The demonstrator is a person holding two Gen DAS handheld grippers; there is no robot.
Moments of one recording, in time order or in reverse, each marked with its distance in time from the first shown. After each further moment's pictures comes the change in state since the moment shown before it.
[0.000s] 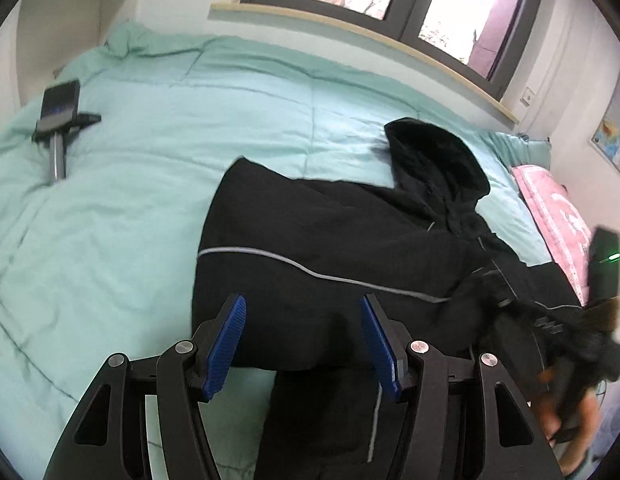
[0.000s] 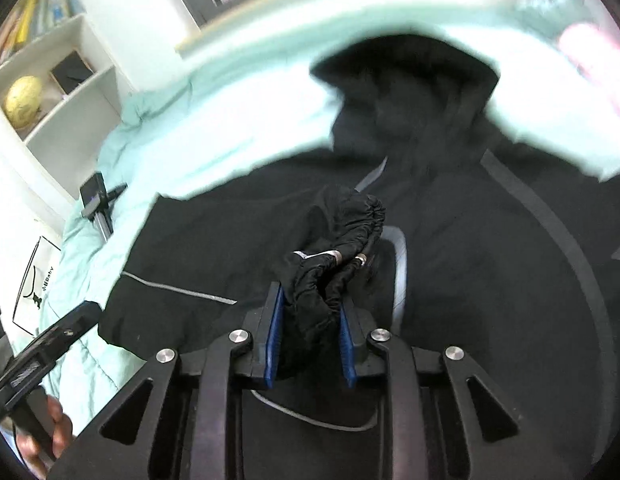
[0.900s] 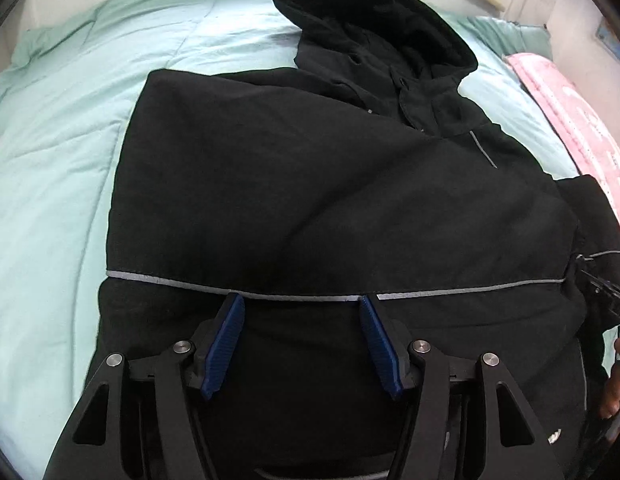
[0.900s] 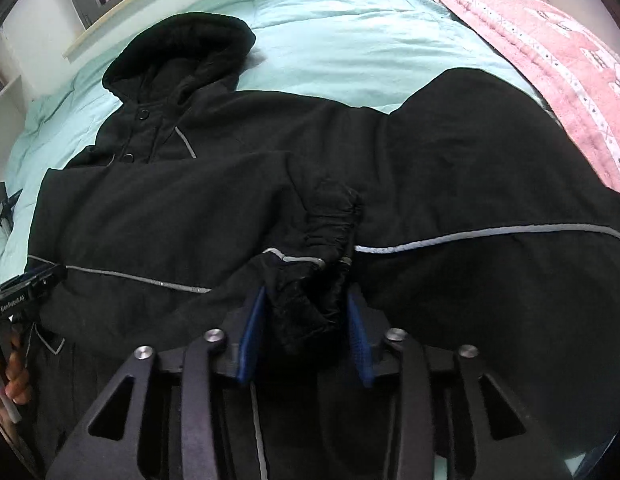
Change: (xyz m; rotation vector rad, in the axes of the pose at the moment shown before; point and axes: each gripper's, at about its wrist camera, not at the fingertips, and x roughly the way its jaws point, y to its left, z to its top) left arm 0.152 -0.141 -0.025 0.189 0.285 0.045; right arm -0.042 -0.253 -0.014 0.073 0.144 -0.272
